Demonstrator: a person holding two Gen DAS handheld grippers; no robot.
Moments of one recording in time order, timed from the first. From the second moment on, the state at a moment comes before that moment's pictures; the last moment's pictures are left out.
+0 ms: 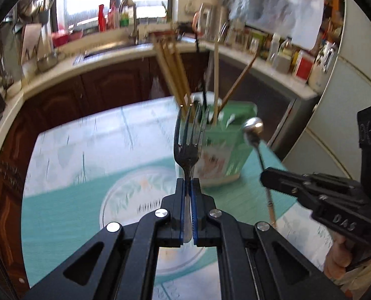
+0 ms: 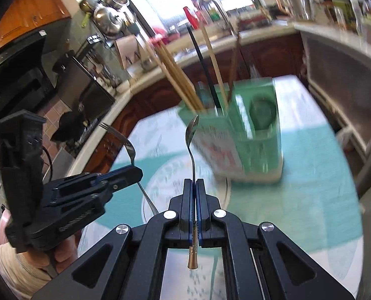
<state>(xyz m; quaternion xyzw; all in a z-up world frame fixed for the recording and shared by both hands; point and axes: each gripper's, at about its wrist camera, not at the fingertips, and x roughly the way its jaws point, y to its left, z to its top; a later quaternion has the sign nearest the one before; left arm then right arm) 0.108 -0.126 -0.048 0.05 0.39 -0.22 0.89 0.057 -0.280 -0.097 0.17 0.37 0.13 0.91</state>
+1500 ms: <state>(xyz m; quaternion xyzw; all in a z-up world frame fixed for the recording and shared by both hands) 0.191 -0.140 -0.074 0.03 0.36 -0.30 0.88 0.159 -0.267 -0.145 0.02 0.26 0.12 0.96</state>
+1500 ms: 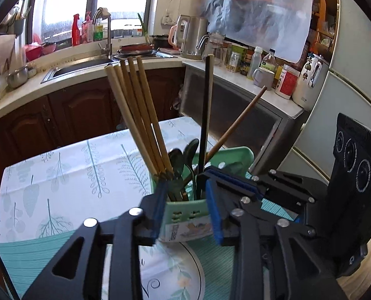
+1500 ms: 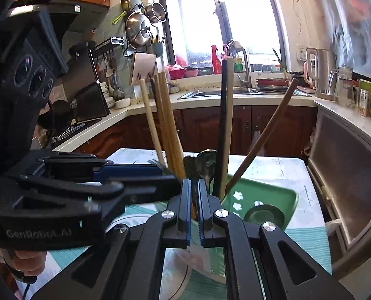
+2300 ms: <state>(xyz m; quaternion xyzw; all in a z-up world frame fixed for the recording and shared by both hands) 0.095 -0.089 -0.043 0.01 0.38 -0.18 0.91 0.050 -0.257 -0.114 0.08 0.39 0.03 0.92</state>
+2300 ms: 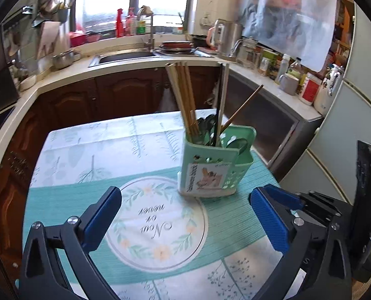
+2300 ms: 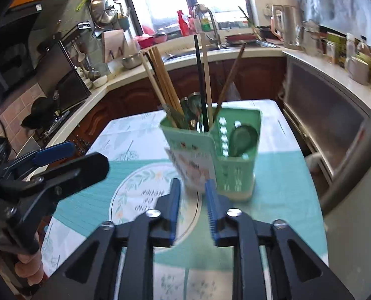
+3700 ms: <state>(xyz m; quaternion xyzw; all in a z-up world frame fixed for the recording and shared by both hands) -0.013 -0.009 0.014 0.00 0.37 -0.02 0.93 -0.136 -0.196 0.035 0.08 0.35 -0.02 0.93</state>
